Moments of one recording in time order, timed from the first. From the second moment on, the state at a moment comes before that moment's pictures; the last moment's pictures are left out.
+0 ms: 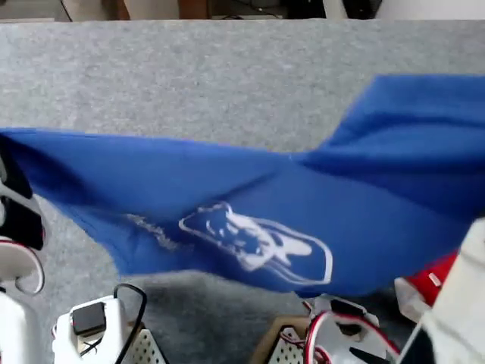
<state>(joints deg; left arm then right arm) -22.1 -56.8 -13.5 81.1 0.5 16.9 -37.1 -56.2 58.0 20.3</state>
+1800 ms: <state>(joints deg) -14.8 -6.0 1.0 38.1 0.5 -1.1 5.1 -29.0 35.6 27.7</state>
